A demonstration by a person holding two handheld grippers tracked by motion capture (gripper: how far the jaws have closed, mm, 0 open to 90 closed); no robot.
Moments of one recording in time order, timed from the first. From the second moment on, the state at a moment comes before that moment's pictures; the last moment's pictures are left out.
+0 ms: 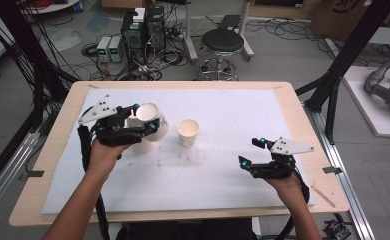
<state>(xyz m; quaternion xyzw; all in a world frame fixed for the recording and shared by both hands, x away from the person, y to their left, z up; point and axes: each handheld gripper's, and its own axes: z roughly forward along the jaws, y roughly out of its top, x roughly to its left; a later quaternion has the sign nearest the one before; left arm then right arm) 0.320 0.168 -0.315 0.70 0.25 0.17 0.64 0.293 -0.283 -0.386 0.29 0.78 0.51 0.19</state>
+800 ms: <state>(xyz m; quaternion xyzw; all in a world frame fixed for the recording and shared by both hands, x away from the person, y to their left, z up) 0.319 0.140 -0.339 0.73 0.22 0.14 0.64 0.292 -0.278 -0.390 0.27 0.80 0.51 0.16</state>
